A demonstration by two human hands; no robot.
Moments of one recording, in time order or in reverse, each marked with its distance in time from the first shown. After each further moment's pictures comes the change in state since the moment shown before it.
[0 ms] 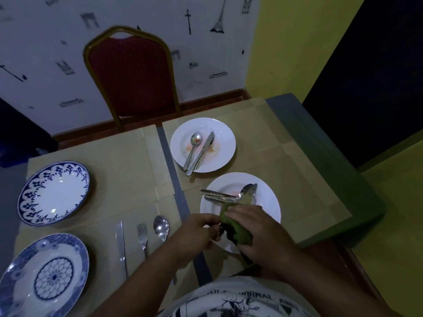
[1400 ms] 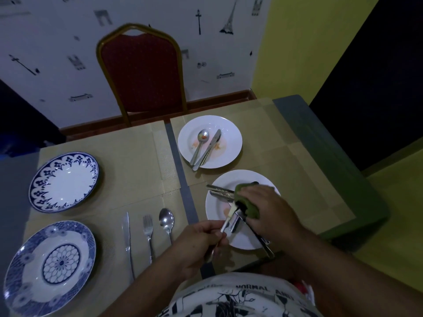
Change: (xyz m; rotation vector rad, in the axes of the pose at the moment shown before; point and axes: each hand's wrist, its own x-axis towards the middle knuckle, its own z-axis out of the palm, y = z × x) left_hand -0.023 -0.019 0.011 -0.564 -0.006 -0.185; right_hand 0.028 0.012 -0.013 -0.108 0.106 0.038
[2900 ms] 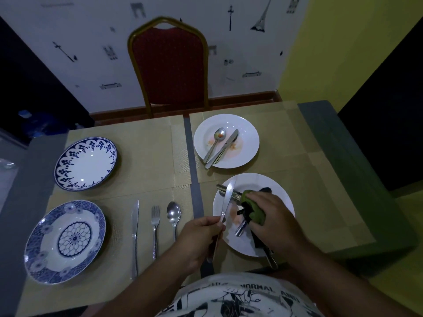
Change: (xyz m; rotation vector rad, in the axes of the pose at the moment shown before) left_hand 0.007 -0.001 0.012 -0.099 0.263 0.047; right_hand 0.004 0.006 0.009 0.171 -0.049 0.100
